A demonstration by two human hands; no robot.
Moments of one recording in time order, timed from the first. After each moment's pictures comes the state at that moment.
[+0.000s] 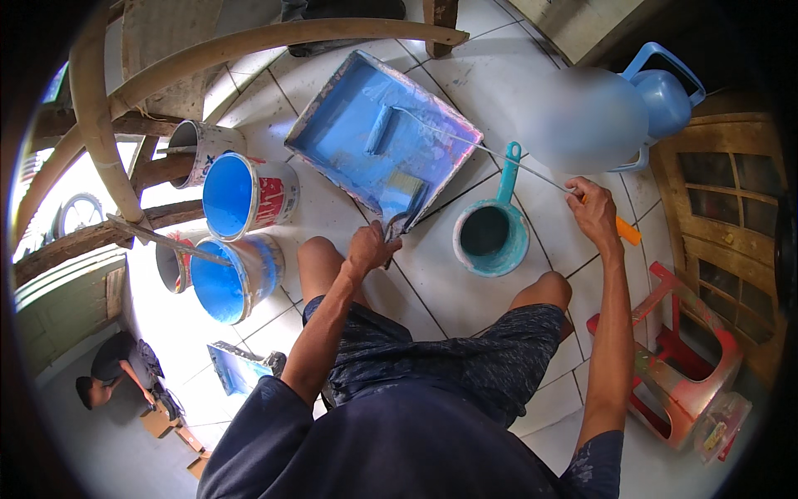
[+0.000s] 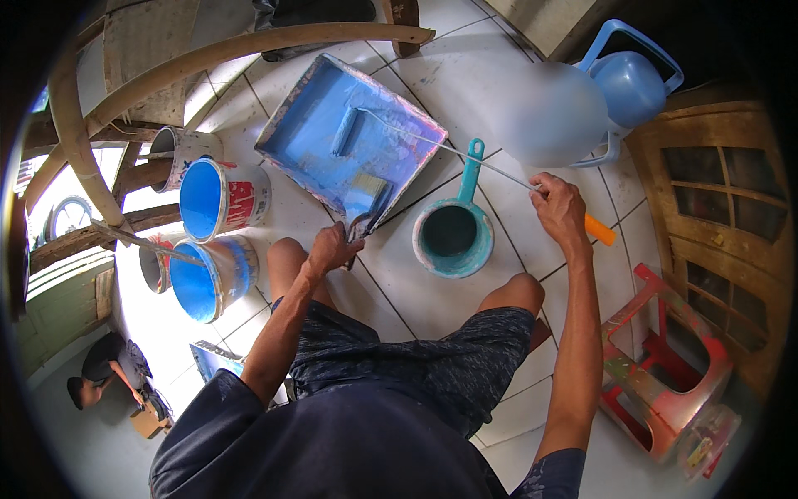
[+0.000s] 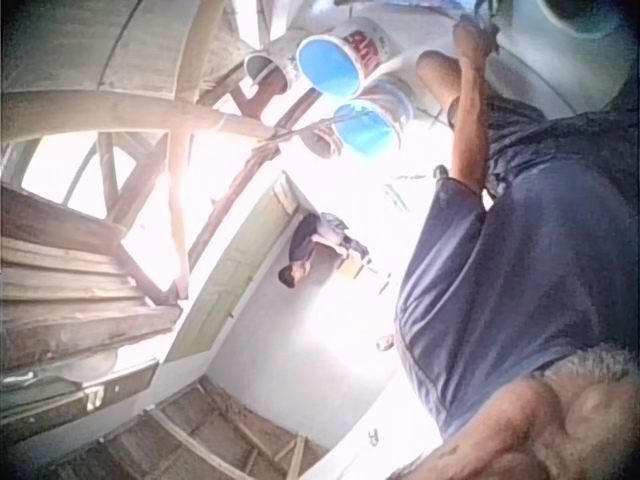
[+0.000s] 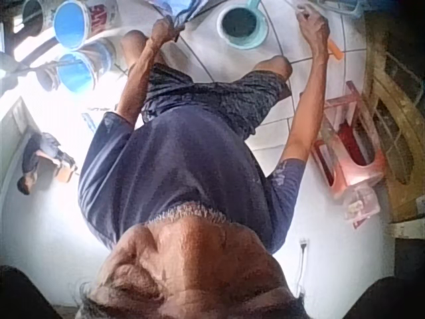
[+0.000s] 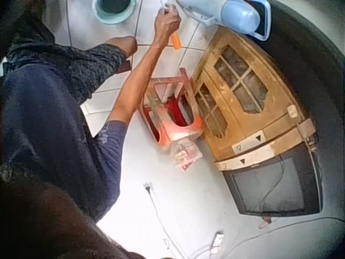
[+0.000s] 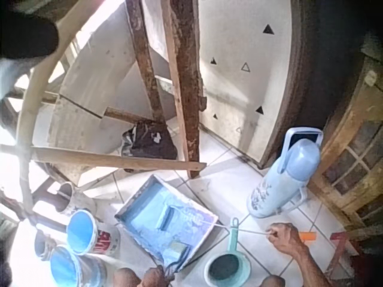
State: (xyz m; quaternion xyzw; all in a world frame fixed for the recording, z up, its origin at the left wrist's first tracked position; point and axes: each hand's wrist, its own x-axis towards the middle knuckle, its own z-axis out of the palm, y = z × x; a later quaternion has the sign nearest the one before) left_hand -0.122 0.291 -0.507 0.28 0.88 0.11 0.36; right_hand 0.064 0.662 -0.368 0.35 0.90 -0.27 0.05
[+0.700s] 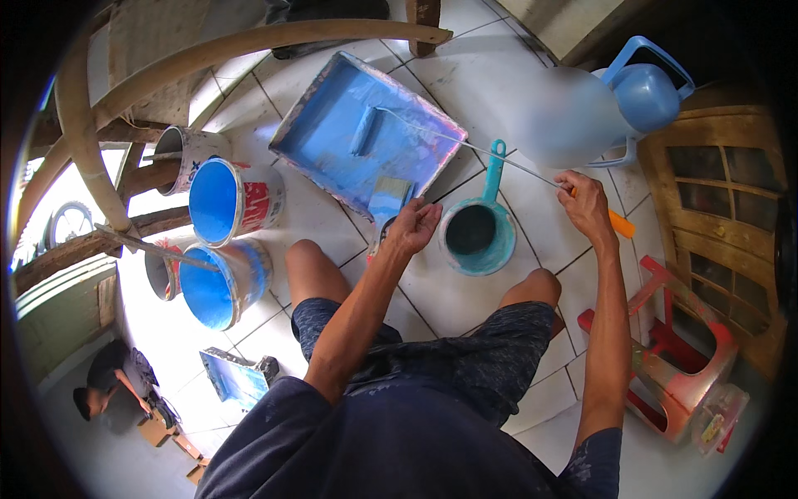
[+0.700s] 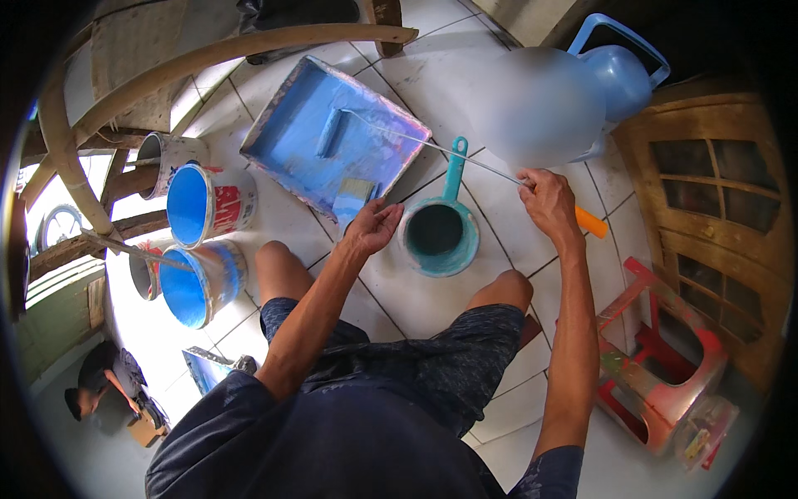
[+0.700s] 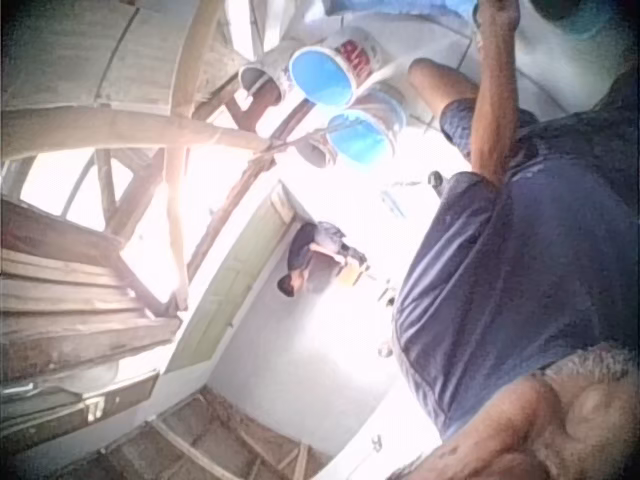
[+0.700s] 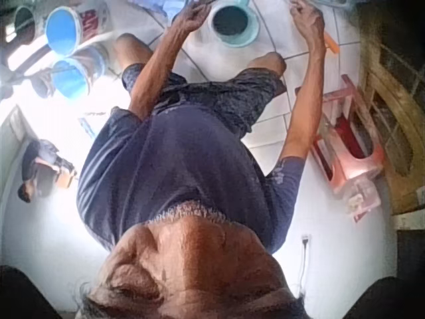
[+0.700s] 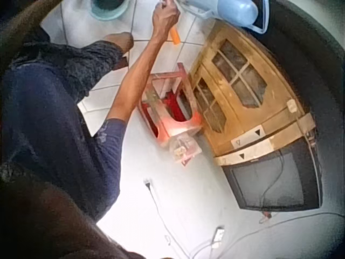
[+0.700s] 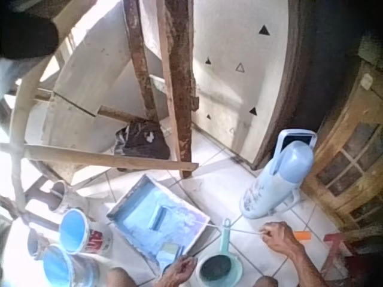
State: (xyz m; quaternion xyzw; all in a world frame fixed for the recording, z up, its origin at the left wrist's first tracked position) left_hand -0.090 0.406 -0.534 -0.51 0.26 0.64 0.51; right_hand 0.058 0.666 -0.357 0.34 0.89 -0.30 0.05
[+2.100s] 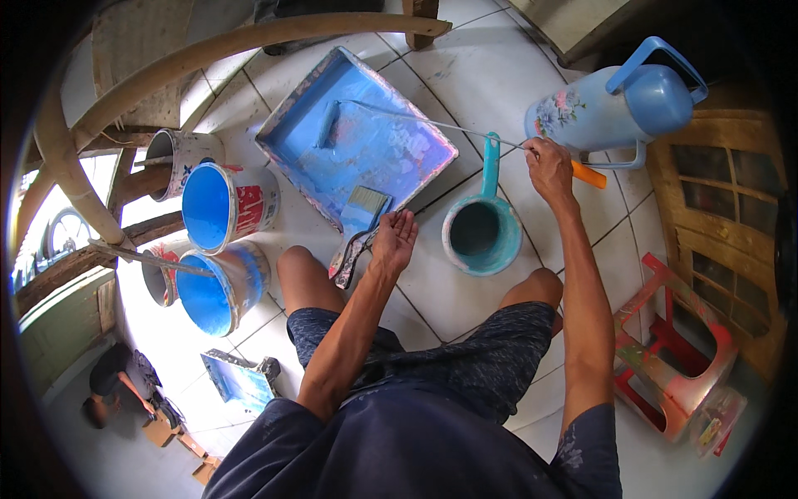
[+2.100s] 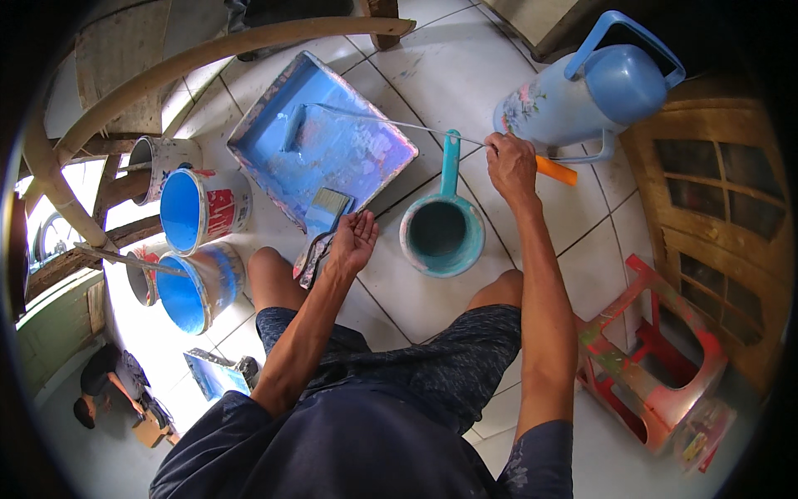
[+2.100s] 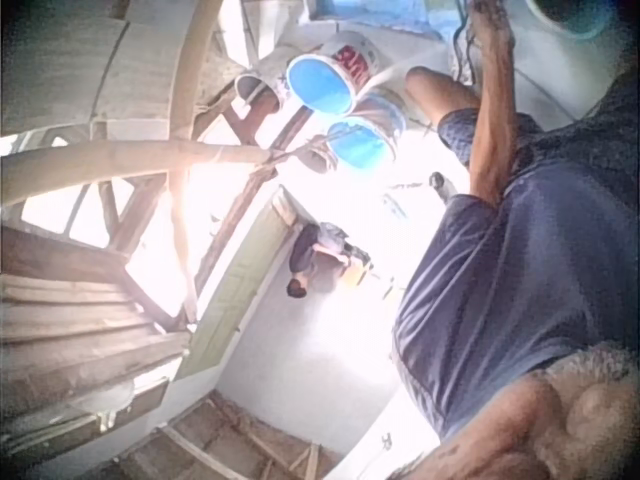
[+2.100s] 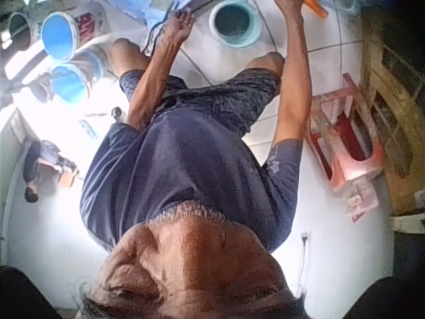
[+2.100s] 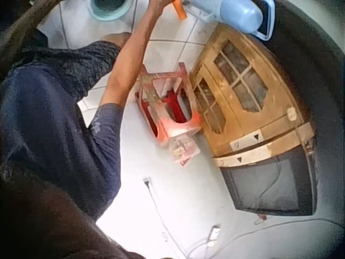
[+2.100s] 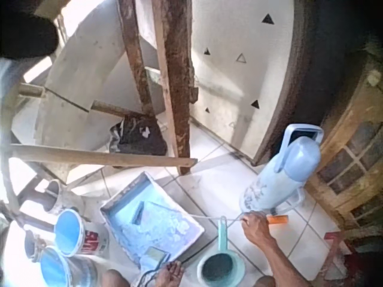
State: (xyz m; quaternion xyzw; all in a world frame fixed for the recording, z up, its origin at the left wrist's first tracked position) left_hand -0.075 0.368 -0.534 -0.48 0.35 0.71 0.38; right_hand 0.005 0.674 -0.451 0.26 0.94 -0.20 -0.07
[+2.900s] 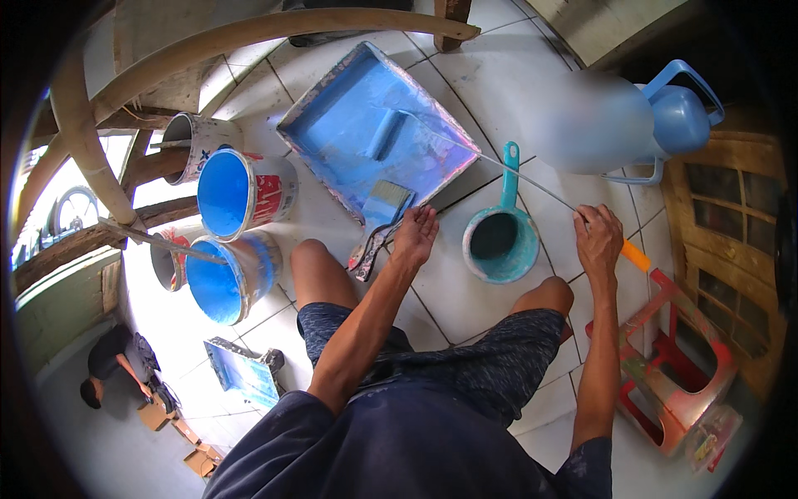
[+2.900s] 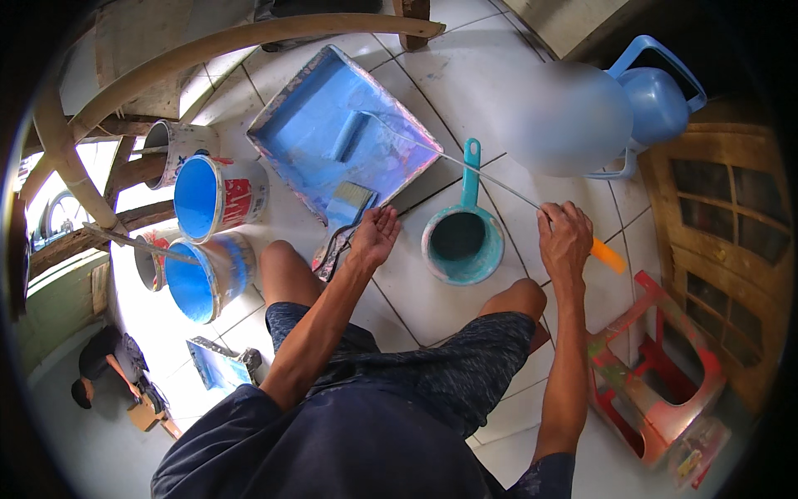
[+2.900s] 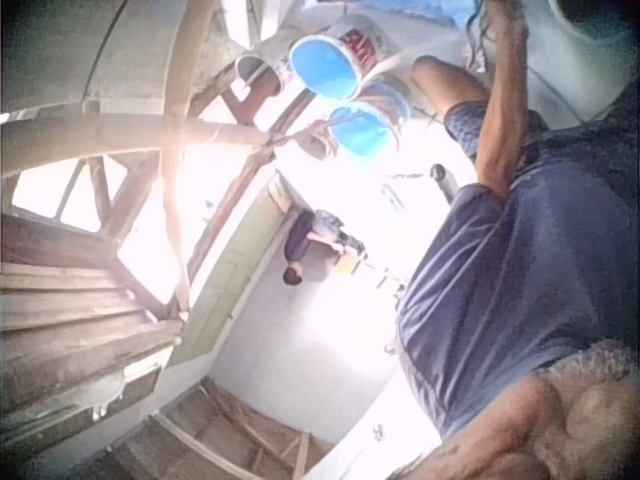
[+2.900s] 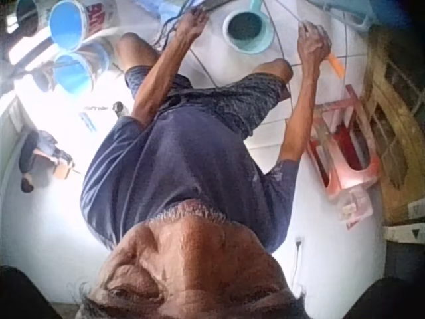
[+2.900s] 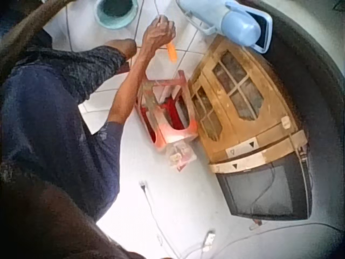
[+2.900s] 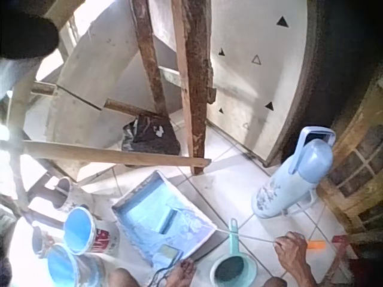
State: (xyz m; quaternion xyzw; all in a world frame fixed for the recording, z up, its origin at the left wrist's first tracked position) left_hand -0.078 0.377 -0.538 -0.47 0.37 0.70 0.38; right_hand 0.082 0.634 -0.386 0.29 0.95 -0.09 -0.05
